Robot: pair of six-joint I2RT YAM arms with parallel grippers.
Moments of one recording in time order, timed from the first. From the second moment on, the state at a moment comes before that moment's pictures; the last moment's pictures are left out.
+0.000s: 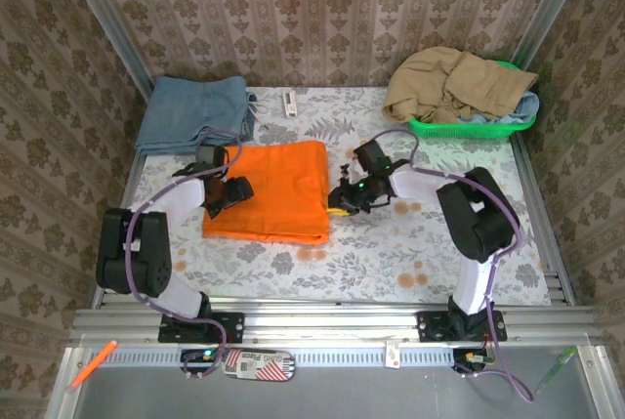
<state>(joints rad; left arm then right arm) -0.20 1.53 0.86 -0.50 0.09 -0.53 0.46 1.85 1.10 -0.35 -0.69 0.68</state>
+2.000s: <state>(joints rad) 0.18 1.82 1.12 -0.03 0.27 -0.93 0.33 1.61 1.08 -0.63 -0.37 0.41</state>
